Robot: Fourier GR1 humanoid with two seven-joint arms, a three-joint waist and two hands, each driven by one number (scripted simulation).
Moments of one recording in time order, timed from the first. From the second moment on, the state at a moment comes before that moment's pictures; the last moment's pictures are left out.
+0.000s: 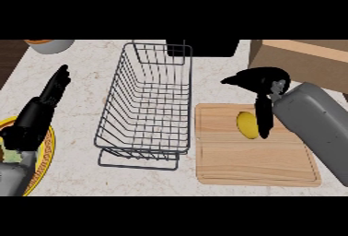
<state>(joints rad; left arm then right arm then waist) -0.19 0.55 -0.17 -1.52 0.14 0.16 -0.06 -0.86 -0.54 0.58 -1.20 0.22 0.81 0.51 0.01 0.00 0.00</state>
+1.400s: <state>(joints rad) -0.18 0.42 -0.03 -1.56 0.01 0.02 -0.01 -0.62 -0.41 0.44 -1.10 0.71 0.67 0.20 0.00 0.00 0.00</state>
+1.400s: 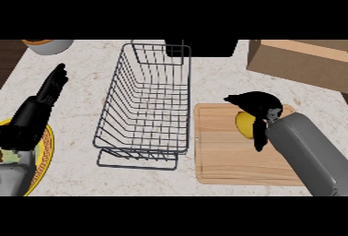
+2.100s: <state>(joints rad) -0.18 0.35 0.02 -1.56 -0.07 -0.03 -0.02 -0.58 -0.36 0.35 -0.97 0.88 0.62 0.09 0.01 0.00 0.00</state>
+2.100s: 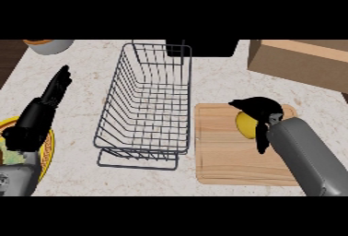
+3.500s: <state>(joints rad) -0.20 0.30 0.07 -1.55 -0.12 -0.07 -0.01 -0.52 -0.39 0.14 -0.85 1.05 0.11 0.02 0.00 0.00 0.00</state>
